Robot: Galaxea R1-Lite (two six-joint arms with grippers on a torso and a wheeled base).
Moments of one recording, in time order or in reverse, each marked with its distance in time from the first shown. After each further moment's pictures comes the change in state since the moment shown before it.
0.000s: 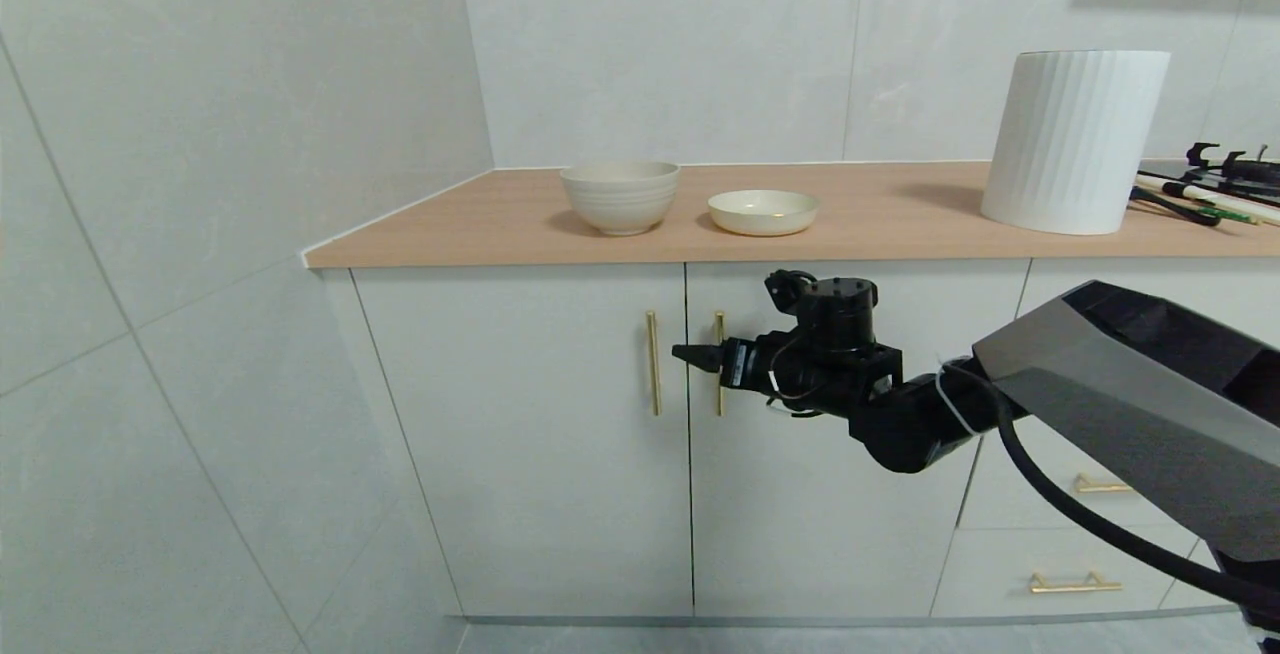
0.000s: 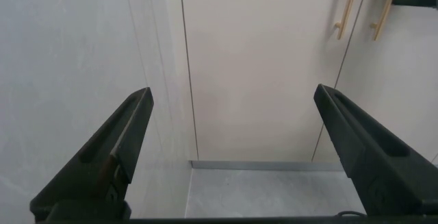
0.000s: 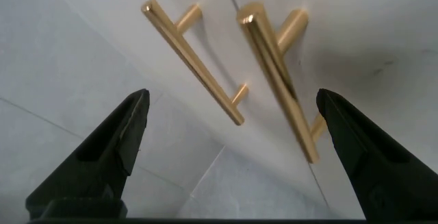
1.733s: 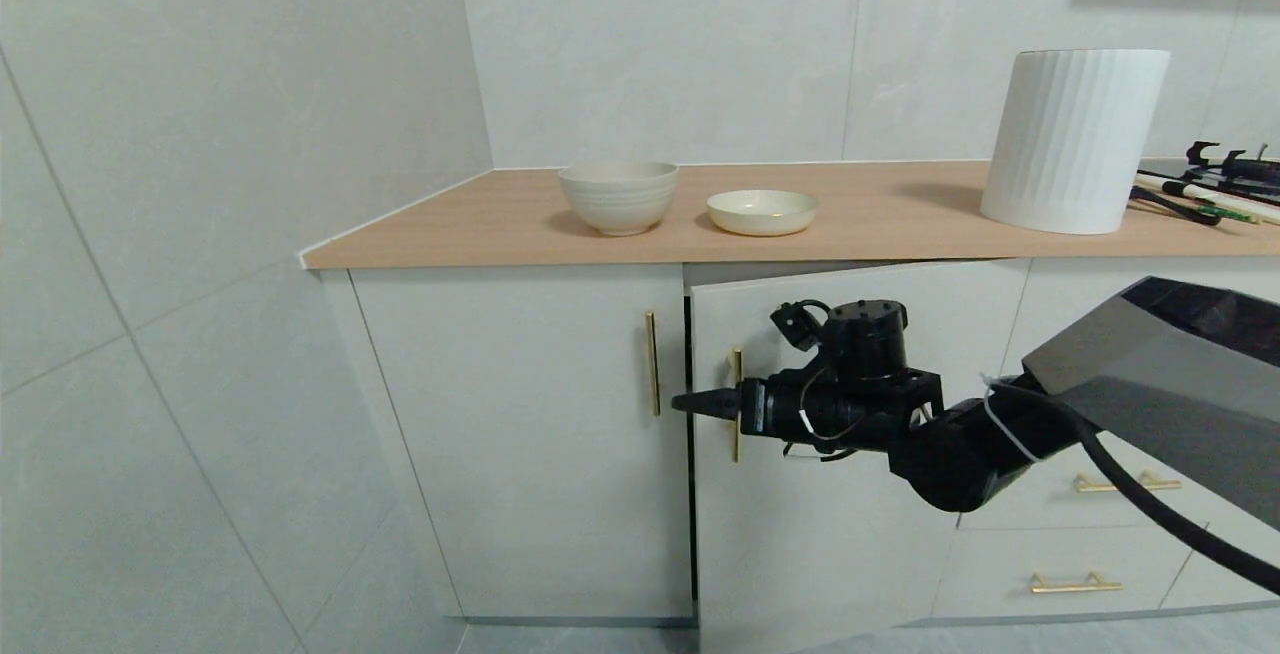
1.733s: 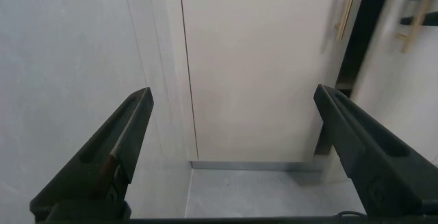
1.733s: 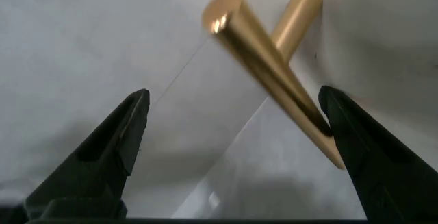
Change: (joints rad) left arm 0.000 0.000 0.000 0.000 0.000 0.000; right arm 0.036 -0.136 0.261 -0.021 0.254 0.070
